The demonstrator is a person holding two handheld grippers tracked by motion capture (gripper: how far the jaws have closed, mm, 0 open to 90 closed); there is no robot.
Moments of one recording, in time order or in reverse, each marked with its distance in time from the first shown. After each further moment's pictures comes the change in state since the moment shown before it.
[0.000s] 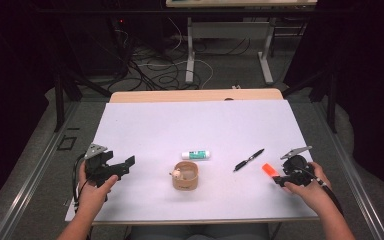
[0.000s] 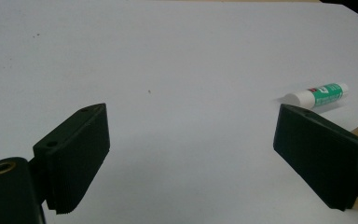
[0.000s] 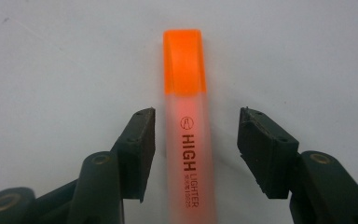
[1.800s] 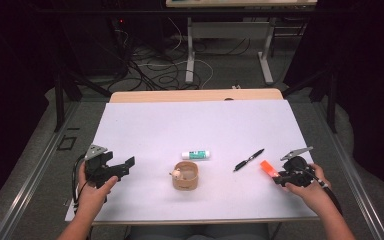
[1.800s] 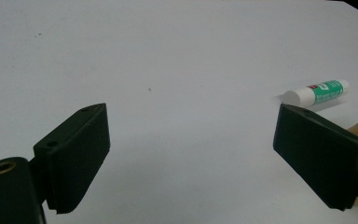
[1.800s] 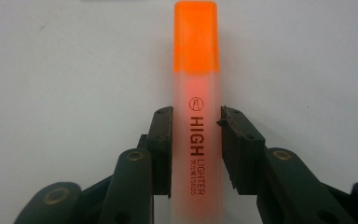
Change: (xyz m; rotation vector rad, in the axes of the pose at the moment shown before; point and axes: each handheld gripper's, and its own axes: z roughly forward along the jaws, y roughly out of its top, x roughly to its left) left arm -0.002 -0.001 -0.002 0.005 0.006 0.008; right arm 0.002 -0.001 -0.003 -0.027 0.070 0.006
